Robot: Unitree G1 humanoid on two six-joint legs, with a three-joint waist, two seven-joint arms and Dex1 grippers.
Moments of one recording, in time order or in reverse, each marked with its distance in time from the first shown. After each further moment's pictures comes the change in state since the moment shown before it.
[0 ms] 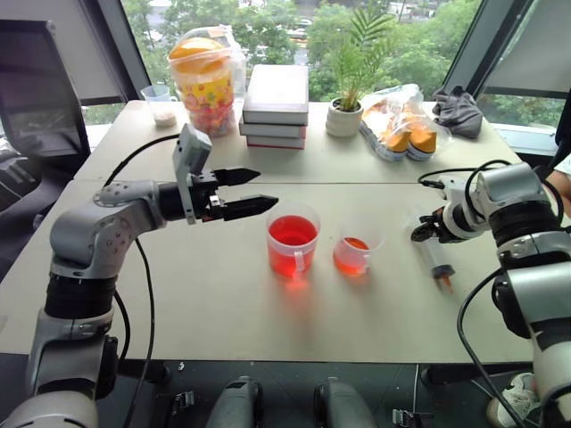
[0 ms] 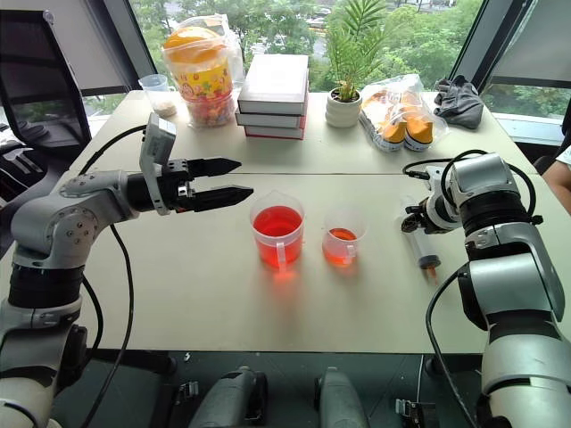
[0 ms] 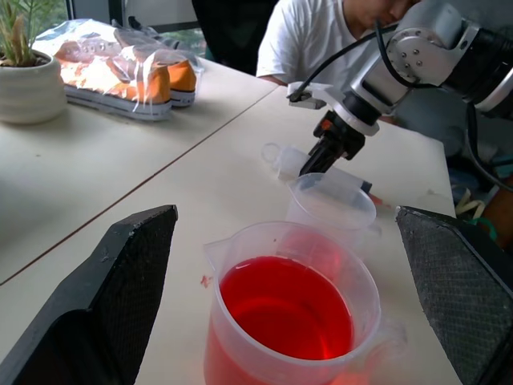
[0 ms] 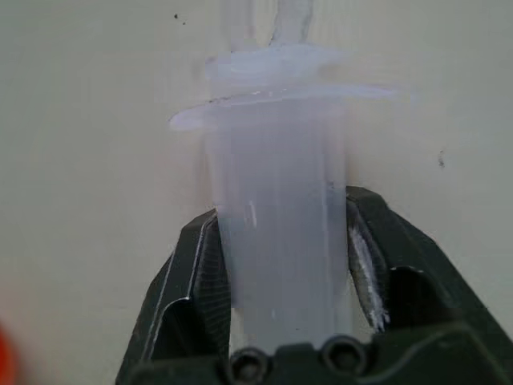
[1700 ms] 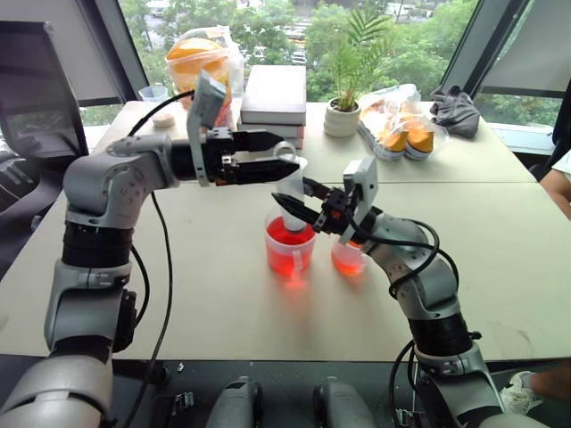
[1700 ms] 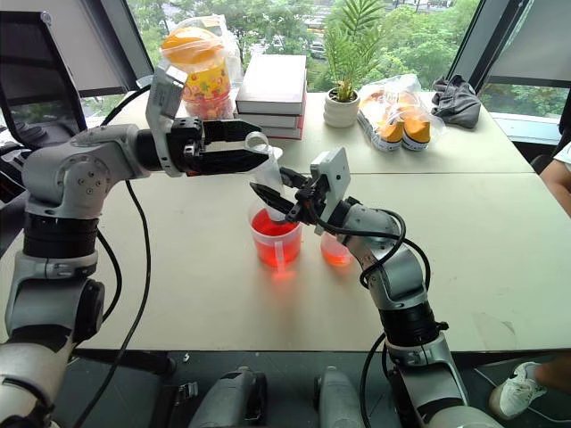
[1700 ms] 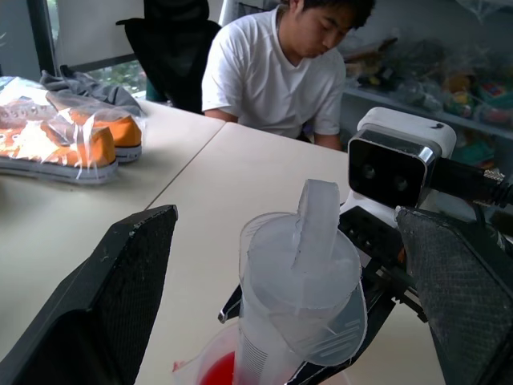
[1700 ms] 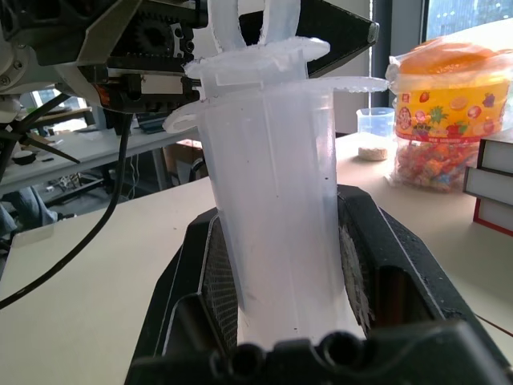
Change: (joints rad) left arm -0.290 -0.058 -0.054 0.220 0.024 0.023 -0.151; right arm 0.603 0.492 -0.167 -1.033 0.155 -0.982 0.055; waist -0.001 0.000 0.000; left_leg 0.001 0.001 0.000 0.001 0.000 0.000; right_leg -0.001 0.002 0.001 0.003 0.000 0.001
